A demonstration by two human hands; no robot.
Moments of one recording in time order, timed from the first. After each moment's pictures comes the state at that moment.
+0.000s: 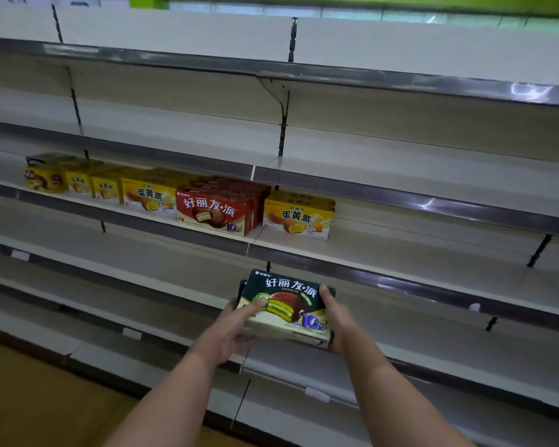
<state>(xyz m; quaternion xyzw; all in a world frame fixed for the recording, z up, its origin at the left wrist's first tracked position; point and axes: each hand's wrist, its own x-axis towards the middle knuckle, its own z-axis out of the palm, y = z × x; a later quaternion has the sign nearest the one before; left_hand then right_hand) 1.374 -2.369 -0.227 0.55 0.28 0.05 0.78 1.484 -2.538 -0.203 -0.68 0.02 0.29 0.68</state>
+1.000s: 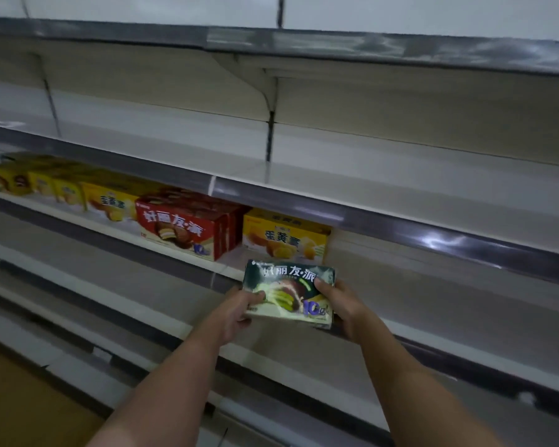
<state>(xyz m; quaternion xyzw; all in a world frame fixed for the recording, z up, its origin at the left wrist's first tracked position) 1.589 -2.351 -0.218 0.57 0.31 0.09 0.76 1.701 -2.525 -0.181 -0.73 -0.12 0.27 0.62</state>
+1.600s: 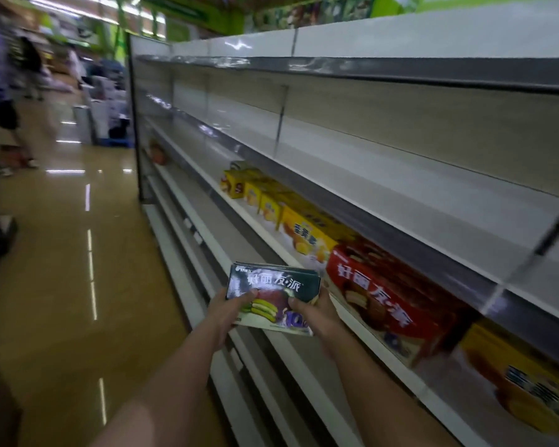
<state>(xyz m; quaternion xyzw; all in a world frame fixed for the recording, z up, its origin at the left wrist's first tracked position) 1.407 -2.057 -0.222 0.42 0.44 0.42 0.67 1.577 -2.122 -0.195 -0.65 -0.39 0.40 0.51</state>
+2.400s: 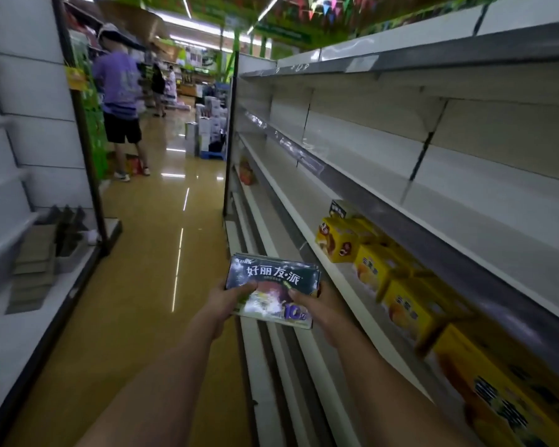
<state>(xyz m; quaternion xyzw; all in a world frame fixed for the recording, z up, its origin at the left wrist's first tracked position) 1.284 -1.677 -0.233 0.38 0.51 0.51 0.58 1.477 -1.681 -0.208 -0.57 -0.50 0.48 0.44</state>
